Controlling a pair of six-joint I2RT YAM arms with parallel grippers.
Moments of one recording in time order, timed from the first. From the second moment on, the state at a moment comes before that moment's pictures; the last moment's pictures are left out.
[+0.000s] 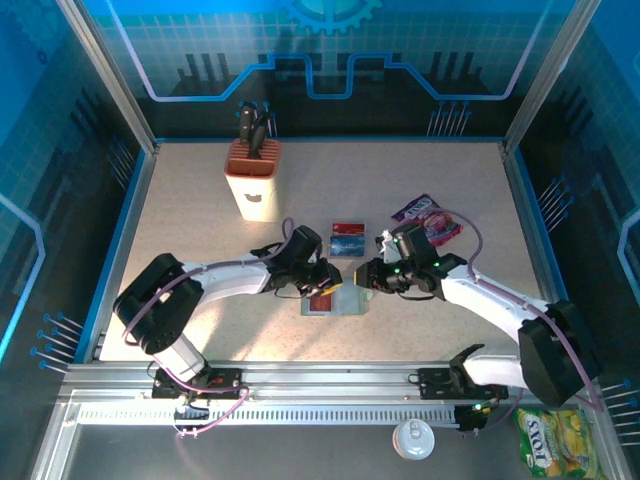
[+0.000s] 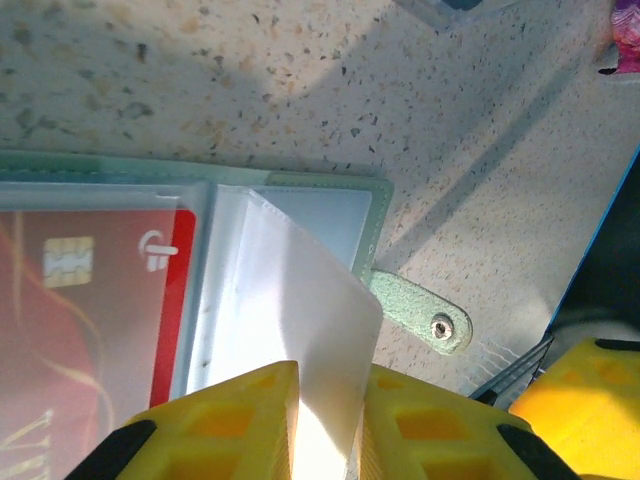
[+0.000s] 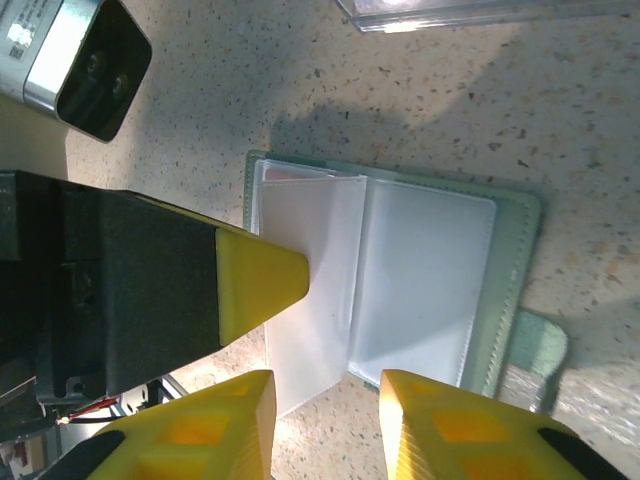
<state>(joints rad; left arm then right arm) -0.72 1.65 0.85 -0.11 0.39 -1.21 0.51 1.25 0.66 -0.33 -0.50 0.67</state>
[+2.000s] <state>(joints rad) -0.61 1.51 0.66 -0.10 0.42 -1.17 0.64 1.42 0.75 -0.33 -0.49 0.71</state>
